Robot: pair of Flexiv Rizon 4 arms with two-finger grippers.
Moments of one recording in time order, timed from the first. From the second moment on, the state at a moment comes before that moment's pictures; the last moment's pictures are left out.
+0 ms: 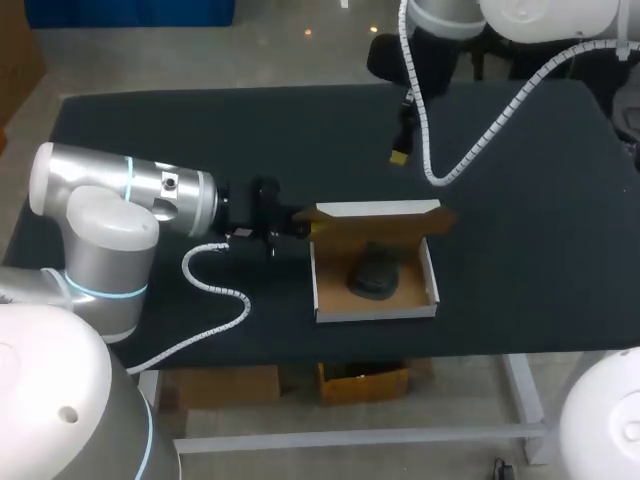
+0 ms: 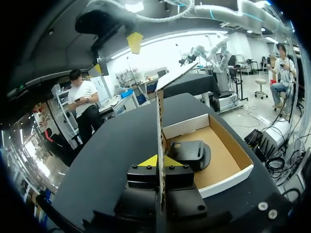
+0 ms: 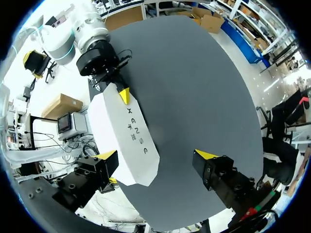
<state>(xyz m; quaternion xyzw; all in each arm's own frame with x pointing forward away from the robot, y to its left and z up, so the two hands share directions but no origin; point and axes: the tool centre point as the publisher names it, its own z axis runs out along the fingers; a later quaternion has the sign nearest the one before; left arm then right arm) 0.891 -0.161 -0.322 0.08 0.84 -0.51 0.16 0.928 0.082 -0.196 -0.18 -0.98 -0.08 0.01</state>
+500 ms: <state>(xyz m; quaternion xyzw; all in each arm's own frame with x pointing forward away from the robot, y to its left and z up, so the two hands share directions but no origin) 0.884 -0.162 -0.328 0.12 0.83 -0.49 0.22 0.903 0.063 -0.208 -0.34 -0.93 -0.09 0.06</state>
